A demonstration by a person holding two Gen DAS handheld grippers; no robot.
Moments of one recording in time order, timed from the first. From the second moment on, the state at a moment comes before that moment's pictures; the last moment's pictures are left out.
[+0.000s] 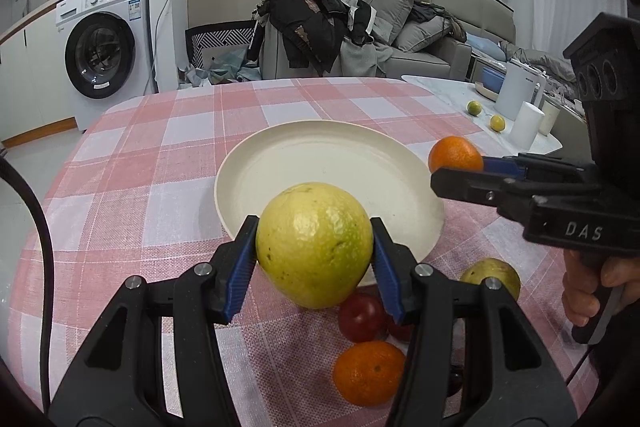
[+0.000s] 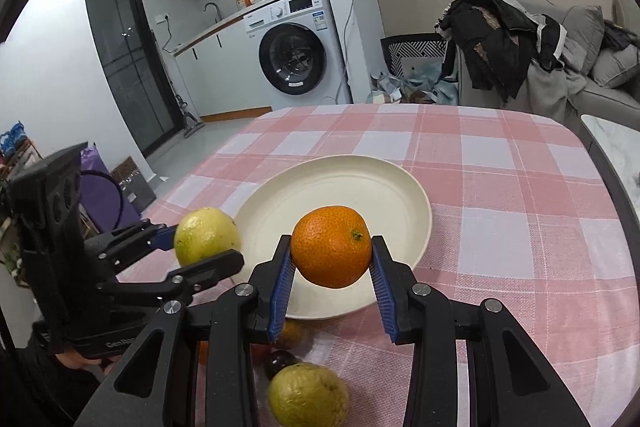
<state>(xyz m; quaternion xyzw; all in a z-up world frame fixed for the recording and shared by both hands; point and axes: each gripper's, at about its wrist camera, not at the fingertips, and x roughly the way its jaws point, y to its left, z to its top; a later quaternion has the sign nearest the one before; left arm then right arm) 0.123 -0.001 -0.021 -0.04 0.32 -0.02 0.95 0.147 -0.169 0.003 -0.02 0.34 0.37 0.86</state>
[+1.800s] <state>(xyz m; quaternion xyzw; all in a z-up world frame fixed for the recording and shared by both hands) 0.042 0.000 0.009 -0.04 0.29 0.00 0.96 0.105 -0.180 0.008 -0.07 0.33 0.34 0.88</state>
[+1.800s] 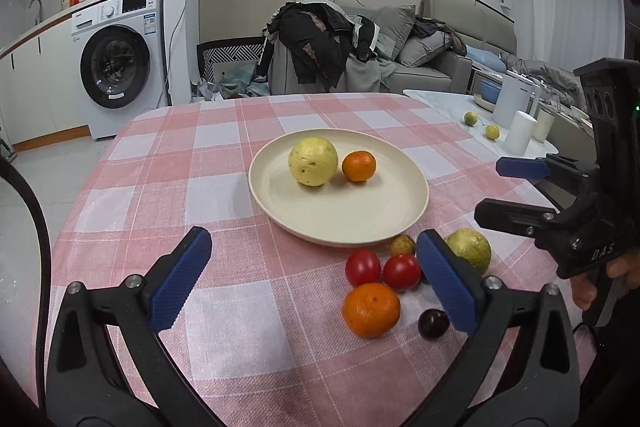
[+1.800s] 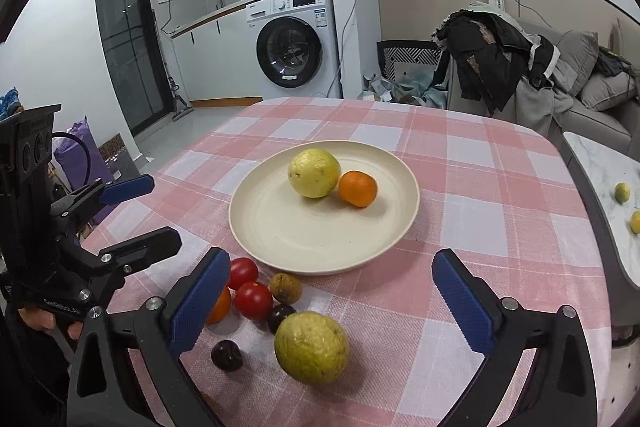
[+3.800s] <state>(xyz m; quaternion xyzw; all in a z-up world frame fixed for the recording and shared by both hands) 0.078 -0.016 -0.051 -0.02 0.43 -0.03 0.90 0.086 -0.167 -0.045 -0.14 0.42 0.34 0.83</state>
